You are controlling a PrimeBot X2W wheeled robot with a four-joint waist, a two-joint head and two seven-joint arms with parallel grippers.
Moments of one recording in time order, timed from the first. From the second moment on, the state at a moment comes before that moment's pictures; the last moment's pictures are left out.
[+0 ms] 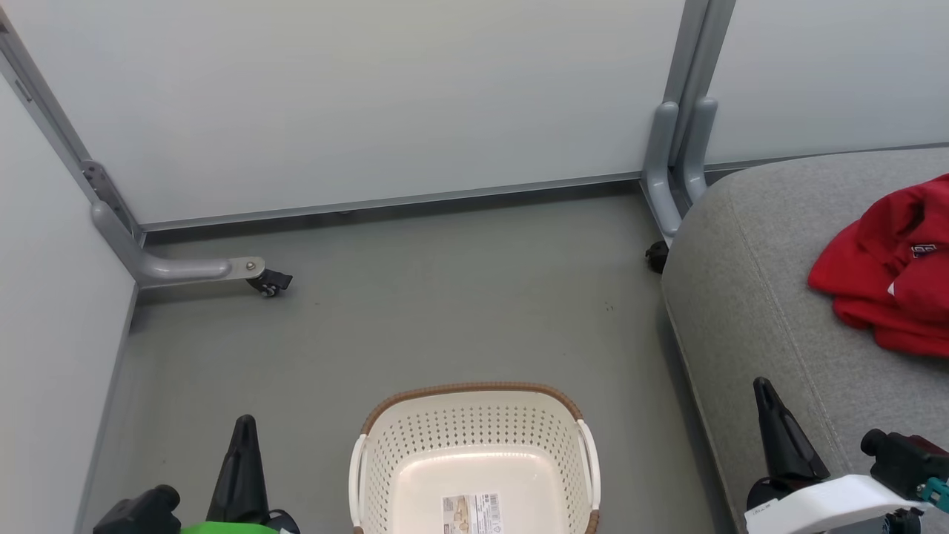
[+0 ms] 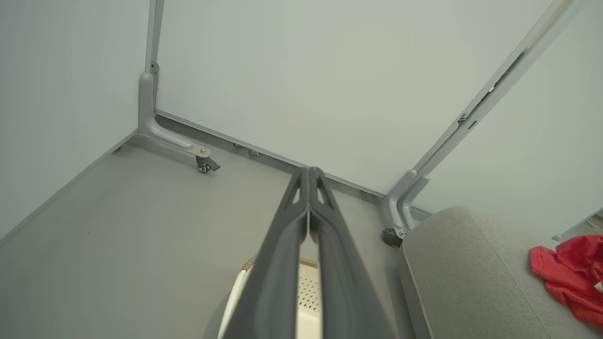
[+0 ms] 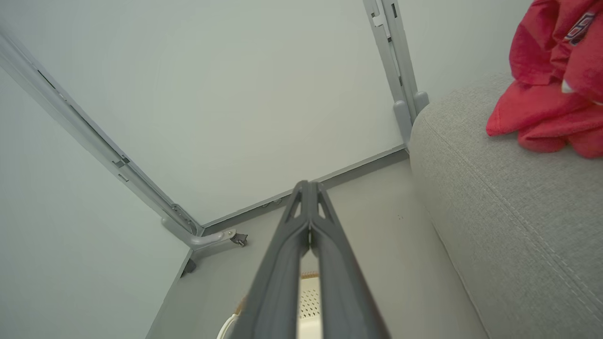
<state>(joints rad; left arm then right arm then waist) 0.15 0.07 -0.10 0.07 -0.58 0.00 -0.18 0.11 -0.08 0.03 0.06 0.58 0.13 -0.18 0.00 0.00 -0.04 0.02</state>
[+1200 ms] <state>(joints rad) 0.04 0.08 -0.03 0.15 -1.09 -0.06 -0.07 0.01 -0.09 -0.01 0.14 1.09 0.13 -0.07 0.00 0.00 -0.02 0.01</state>
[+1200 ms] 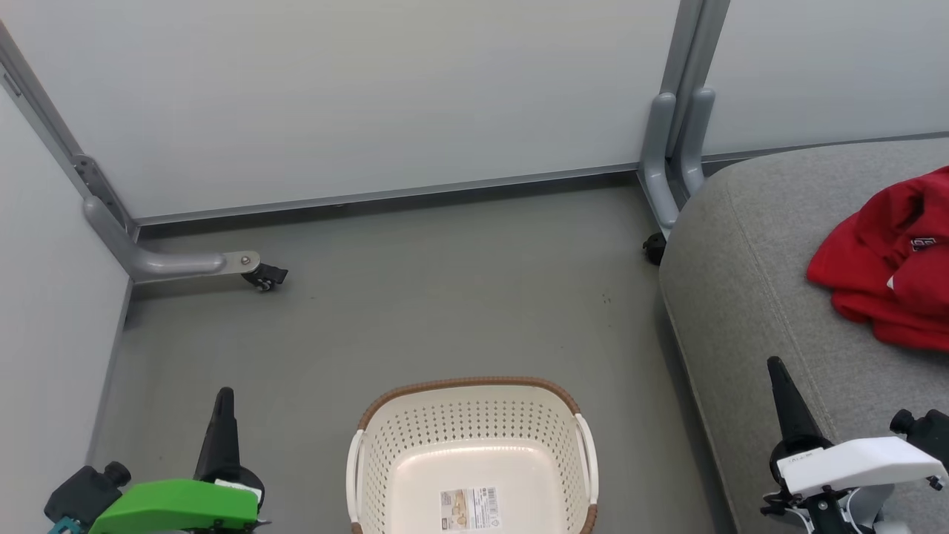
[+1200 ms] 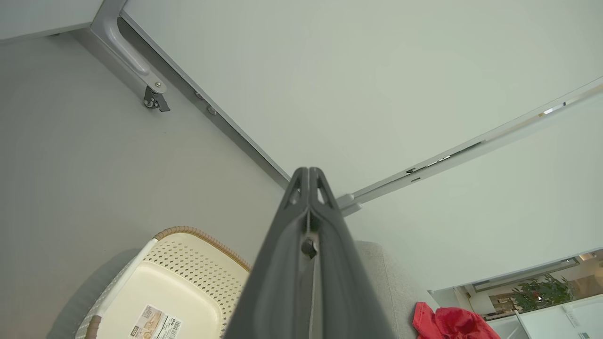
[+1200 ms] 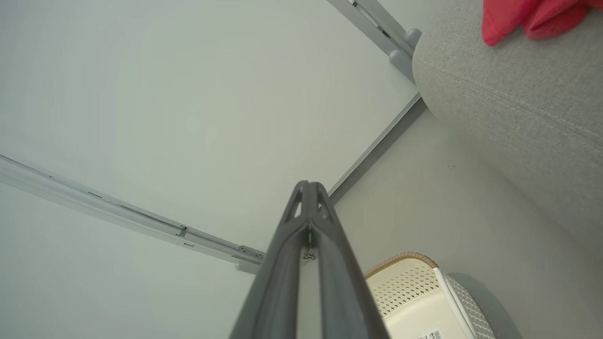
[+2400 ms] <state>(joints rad) -0.04 0.08 0.03 0.21 -1.43 -0.10 0.02 -0.05 -0.08 -0.05 0.20 1.42 0.13 0.02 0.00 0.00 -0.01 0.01</state>
